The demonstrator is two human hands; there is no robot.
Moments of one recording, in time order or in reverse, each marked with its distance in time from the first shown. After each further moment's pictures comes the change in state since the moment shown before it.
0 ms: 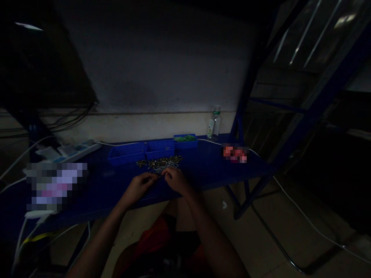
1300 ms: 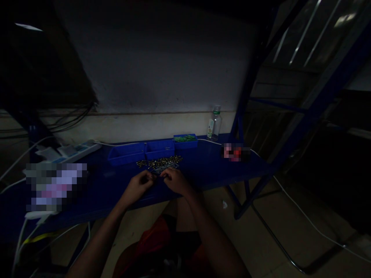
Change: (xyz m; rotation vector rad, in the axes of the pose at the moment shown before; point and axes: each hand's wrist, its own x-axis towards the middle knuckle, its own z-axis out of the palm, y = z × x) left_hand -0.003 0.007 -0.004 -0.070 0.048 -0.048; right_hand -0.003 -0.002 -0.003 -0.018 -0.066 -0.033
